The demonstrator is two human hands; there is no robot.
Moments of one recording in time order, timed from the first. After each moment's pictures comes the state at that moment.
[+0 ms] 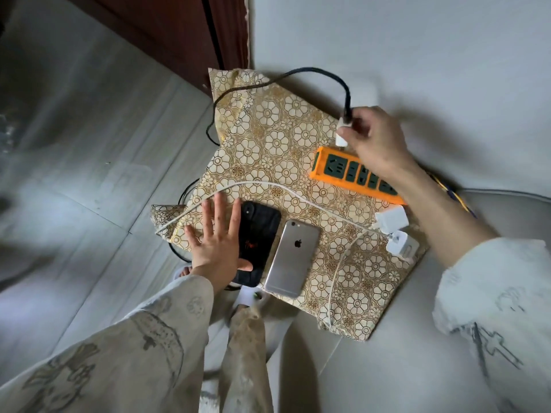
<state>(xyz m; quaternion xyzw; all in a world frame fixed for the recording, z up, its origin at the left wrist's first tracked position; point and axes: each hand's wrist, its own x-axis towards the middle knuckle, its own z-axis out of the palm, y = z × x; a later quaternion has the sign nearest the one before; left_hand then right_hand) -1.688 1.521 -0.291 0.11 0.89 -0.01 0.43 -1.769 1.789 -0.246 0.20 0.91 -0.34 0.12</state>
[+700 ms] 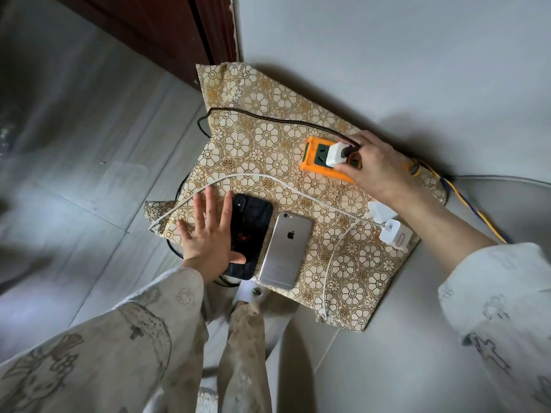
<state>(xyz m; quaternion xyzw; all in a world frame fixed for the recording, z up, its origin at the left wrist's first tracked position) -1.688 1.522 -0.291 0.11 0.89 0.00 0.44 -1.717 1.804 -0.253 0.07 0.96 -0.21 0.16</state>
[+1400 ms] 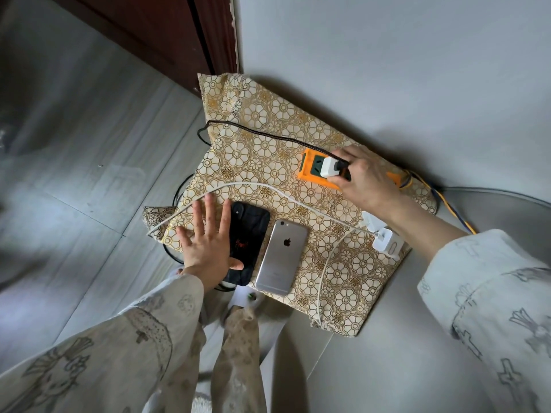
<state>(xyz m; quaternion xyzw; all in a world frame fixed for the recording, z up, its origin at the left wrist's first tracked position) -1.686 1.523 -0.294 0.11 0.90 -0.01 0.42 -1.720 1.799 -0.257 0.05 0.96 -0.19 0.20</state>
